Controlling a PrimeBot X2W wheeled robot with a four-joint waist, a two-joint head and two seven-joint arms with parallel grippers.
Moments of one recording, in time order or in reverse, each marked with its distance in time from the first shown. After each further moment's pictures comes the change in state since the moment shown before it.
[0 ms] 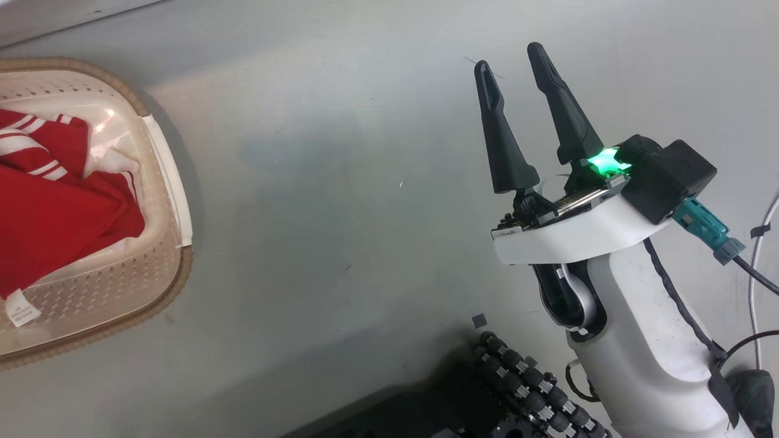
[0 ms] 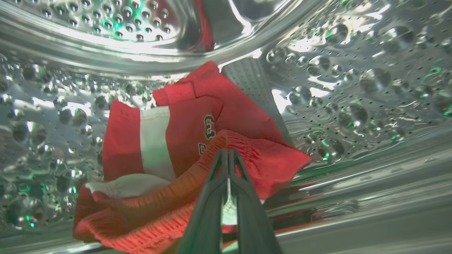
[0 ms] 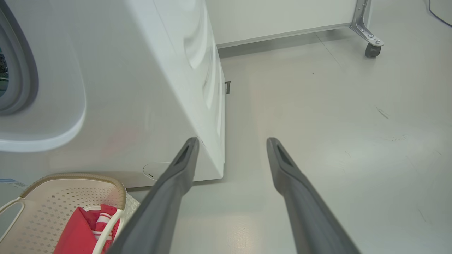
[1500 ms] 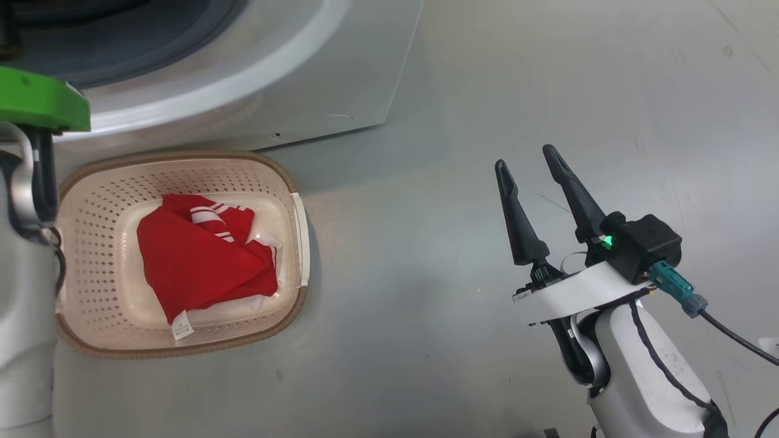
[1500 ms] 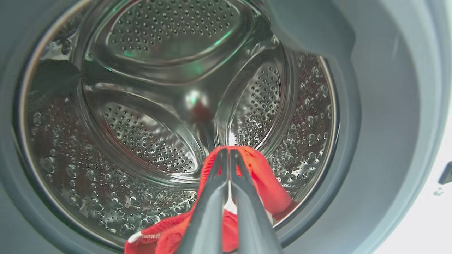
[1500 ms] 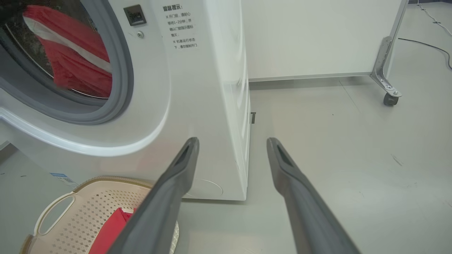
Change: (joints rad) left arm 0.638 -0.311 0.023 -0.164 -0.021 0.118 -0.853; right arm 0.172 -0.003 -0.086 0.116 -0.171 0.010 0.000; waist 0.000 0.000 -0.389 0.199
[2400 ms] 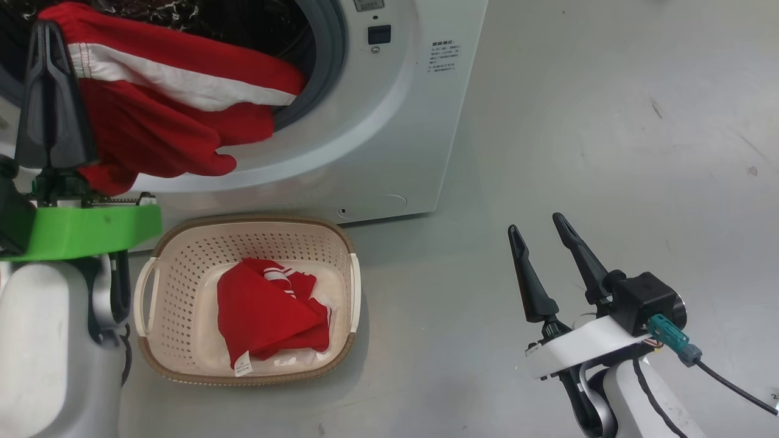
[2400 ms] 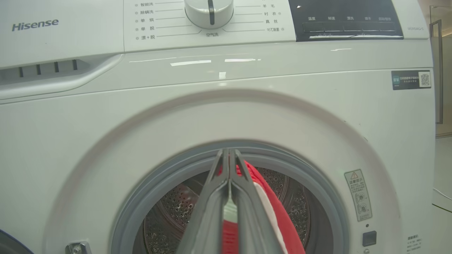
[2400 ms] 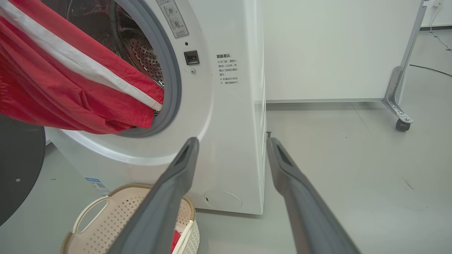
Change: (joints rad) left arm 0.305 -0.090 0.002 -0.275 0.027 0.061 -0.140; right arm 0.153 0.000 -0.034 0.019 -0.034 -0.001 0.000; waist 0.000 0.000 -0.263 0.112
